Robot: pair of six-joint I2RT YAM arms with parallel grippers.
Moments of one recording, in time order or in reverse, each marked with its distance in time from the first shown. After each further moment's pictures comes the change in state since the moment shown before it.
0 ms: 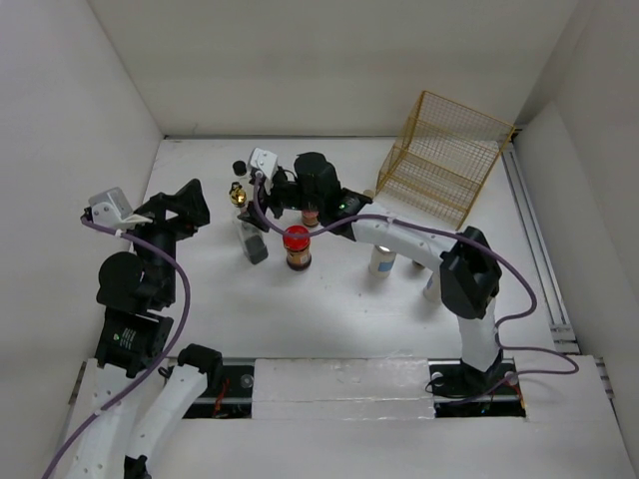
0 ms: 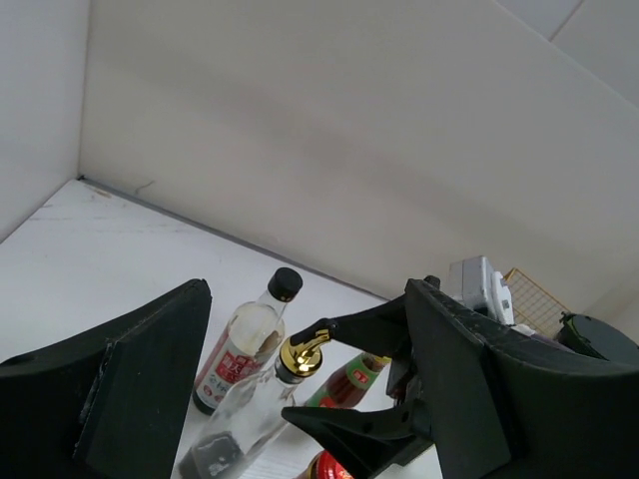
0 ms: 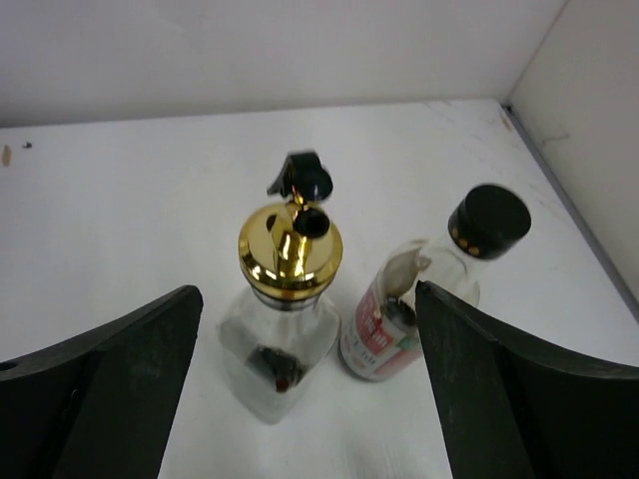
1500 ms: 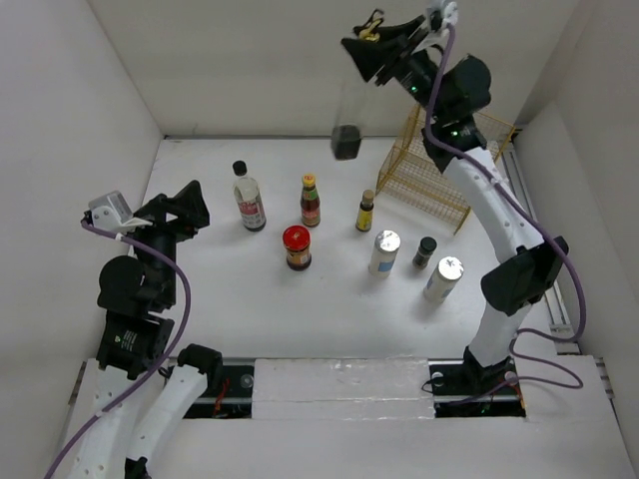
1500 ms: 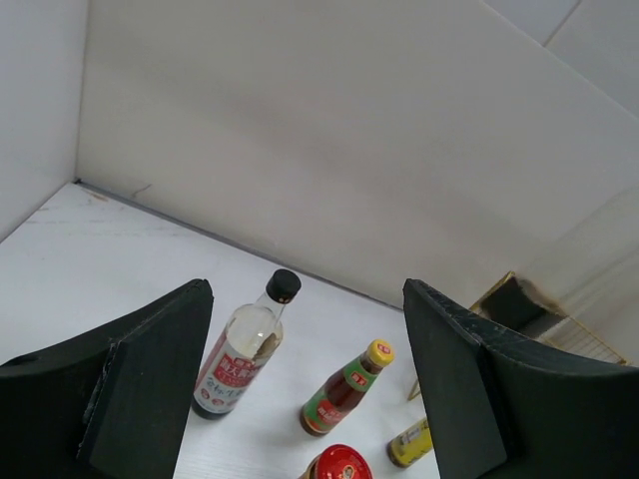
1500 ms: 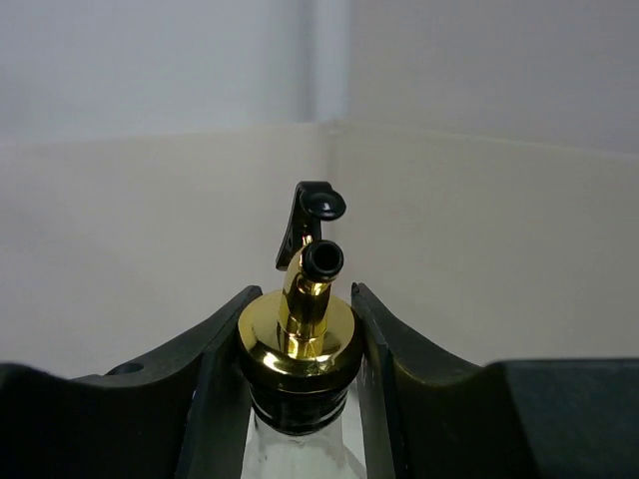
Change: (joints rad) left arm 0.000 -0.016 -0.026 0.023 -0.002 0.000; right arm -0.430 -0.188 0.245 0.375 -0.135 0.564
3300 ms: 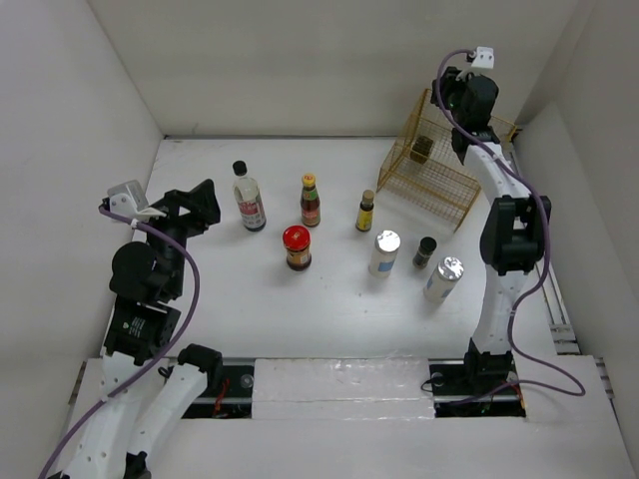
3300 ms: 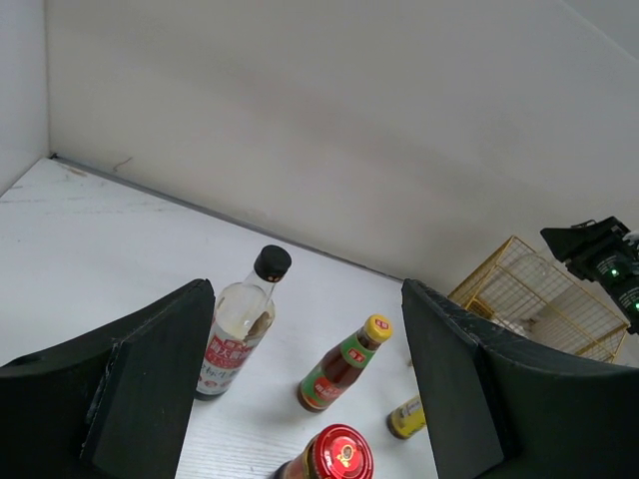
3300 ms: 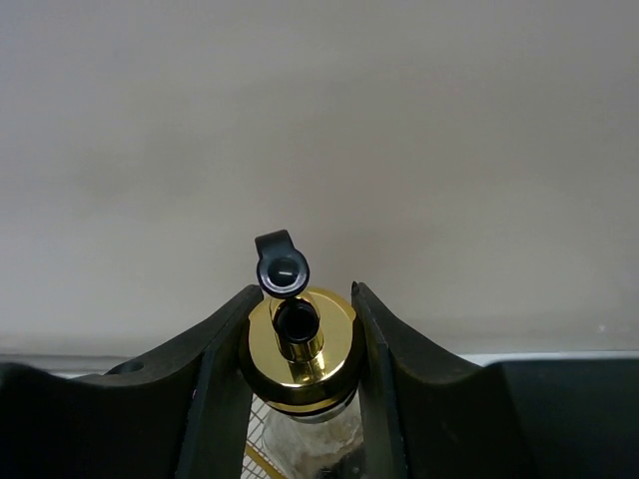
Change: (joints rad) left arm 0.000 0.055 -0.015 0.007 0.058 -0.011; right arm -0.416 0.358 -0.005 -0.230 0.490 -0.161
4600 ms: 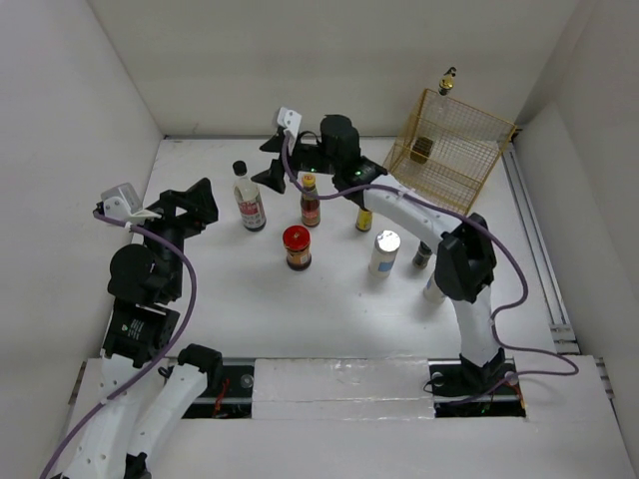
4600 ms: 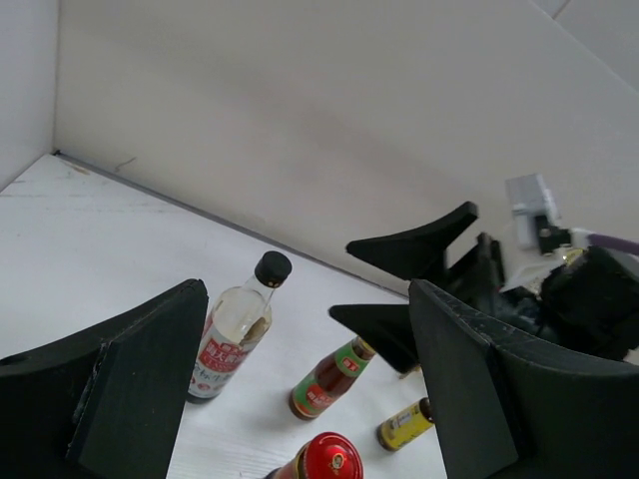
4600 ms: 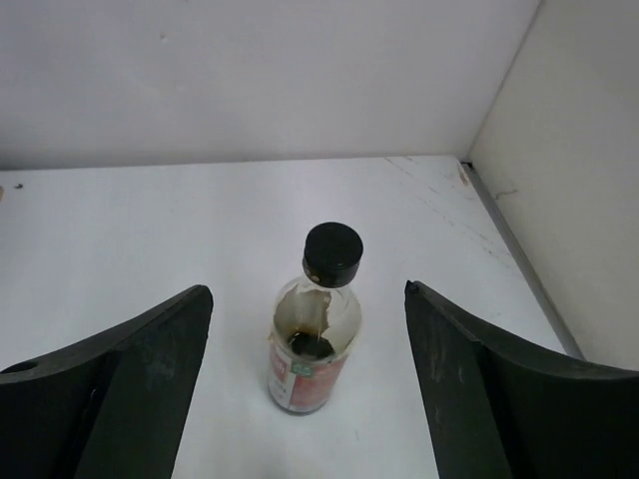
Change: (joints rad) left arm 0.000 -0.011 0.000 0.000 -0.034 -0.037; right arm 0.662 -0.093 -0.048 -0.109 -0.588 -0.339
